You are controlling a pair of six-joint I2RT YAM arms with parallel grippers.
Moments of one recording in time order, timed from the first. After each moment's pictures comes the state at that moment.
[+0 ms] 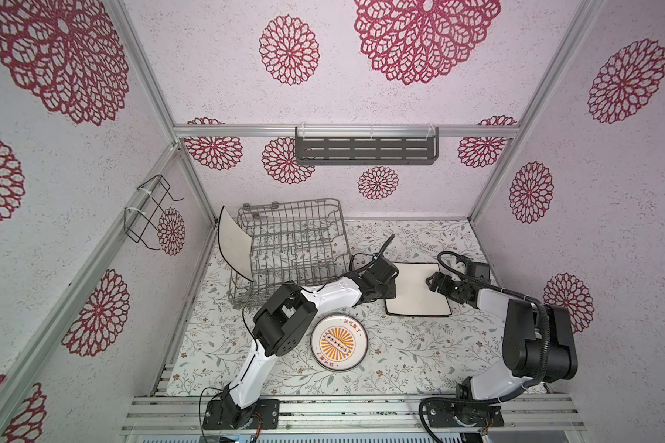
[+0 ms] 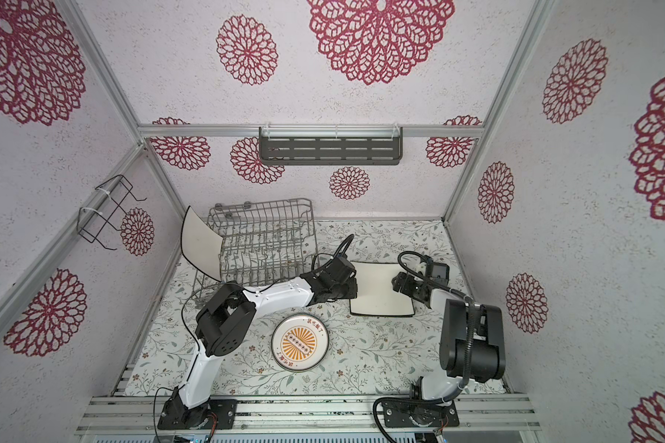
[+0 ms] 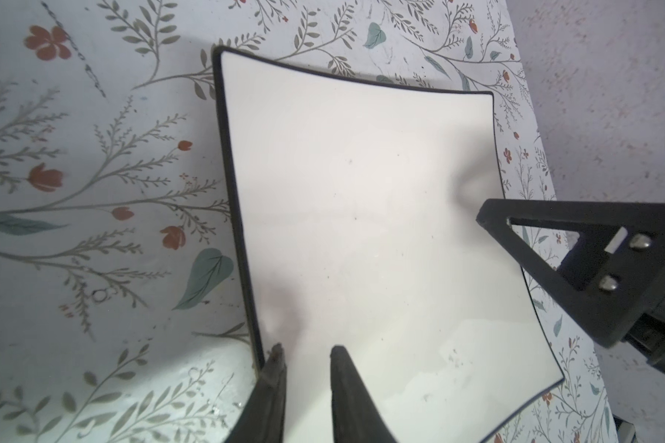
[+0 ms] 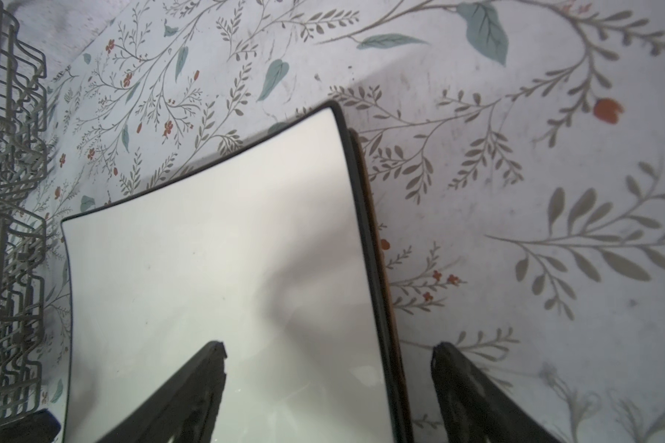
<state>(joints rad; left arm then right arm) -0.90 2.18 1.60 -0.22 -0.06 -0.76 -0.15 1.60 0.76 -0.04 -0.34 0.27</state>
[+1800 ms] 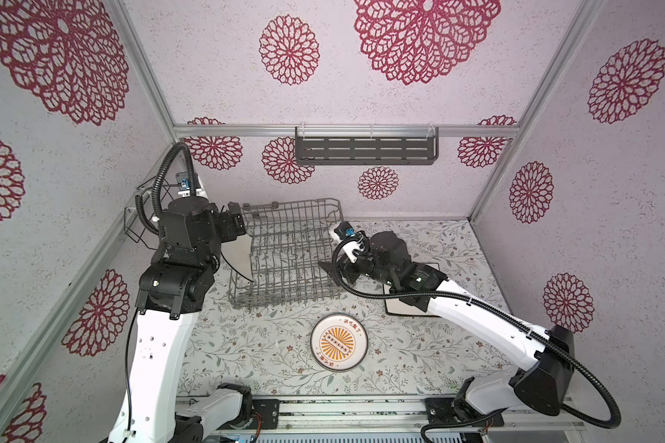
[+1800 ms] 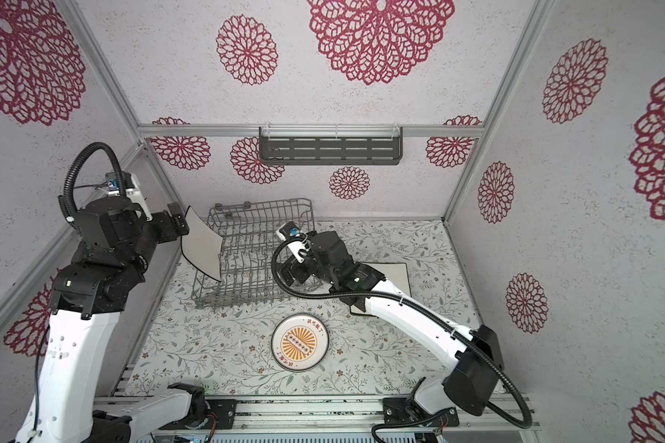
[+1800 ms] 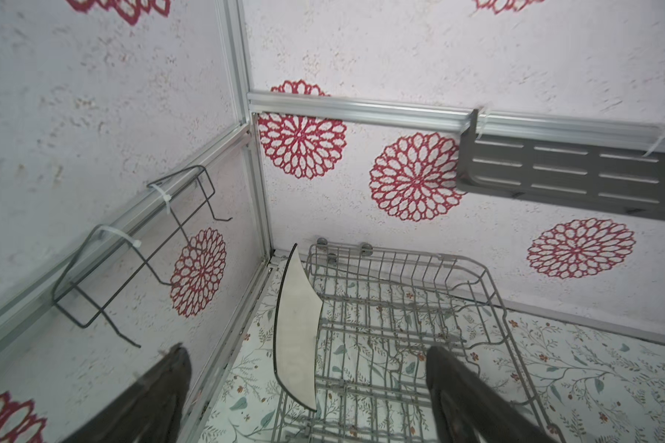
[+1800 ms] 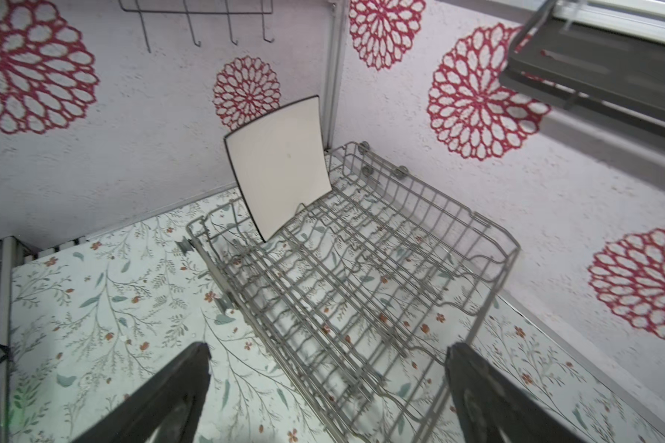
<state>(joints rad) -0.13 1.16 1.68 -0.81 -0.43 -0.11 0.89 1.47 1.37 -0.18 -0.03 -0.08</state>
